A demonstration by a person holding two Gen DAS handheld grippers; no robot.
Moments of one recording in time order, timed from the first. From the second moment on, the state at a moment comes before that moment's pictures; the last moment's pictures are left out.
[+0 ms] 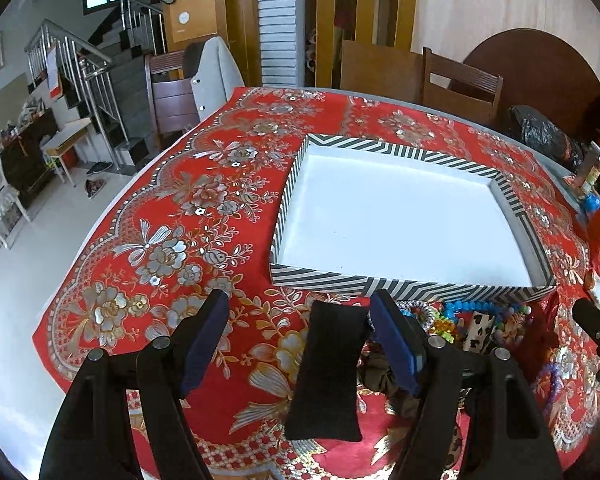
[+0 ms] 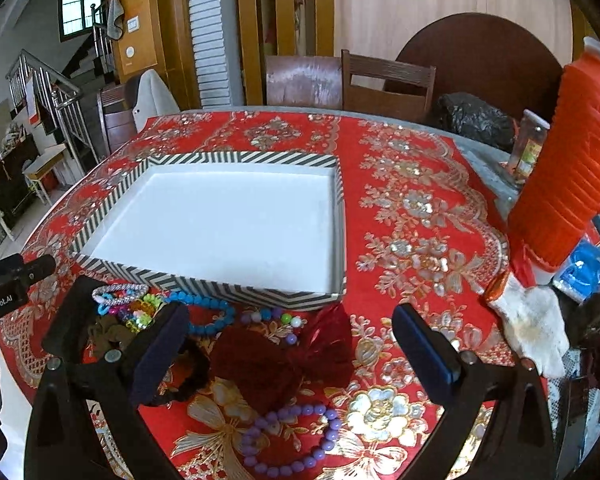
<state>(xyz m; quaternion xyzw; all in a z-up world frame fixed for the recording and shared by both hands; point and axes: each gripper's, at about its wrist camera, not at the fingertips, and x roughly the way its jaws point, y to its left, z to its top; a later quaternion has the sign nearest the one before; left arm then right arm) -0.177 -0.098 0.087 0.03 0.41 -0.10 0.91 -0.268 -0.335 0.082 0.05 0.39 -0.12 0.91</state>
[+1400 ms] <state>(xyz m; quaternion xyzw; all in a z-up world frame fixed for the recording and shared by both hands) -0.178 -0.075 0.089 0.04 0.45 -0.15 0.88 -0.272 -0.335 0.085 0.04 0.39 -0.10 0.91</state>
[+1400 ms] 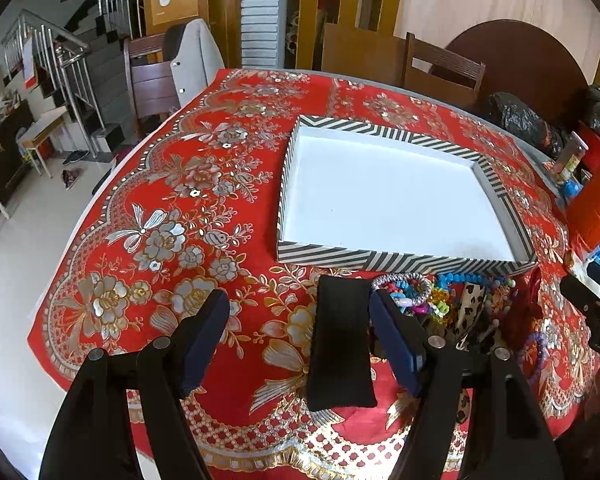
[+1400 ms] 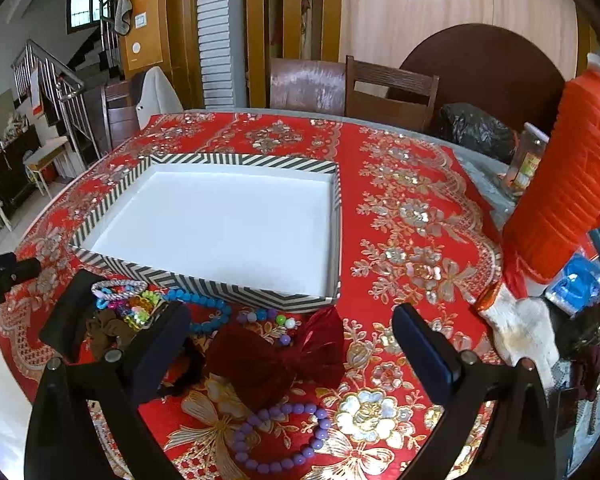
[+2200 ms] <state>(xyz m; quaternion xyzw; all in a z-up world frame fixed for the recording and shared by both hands) -0.184 -0.088 0.064 0.06 0.47 -0.17 0.86 -0.268 -0.334 0.077 0.05 0.41 -0.09 0.91</state>
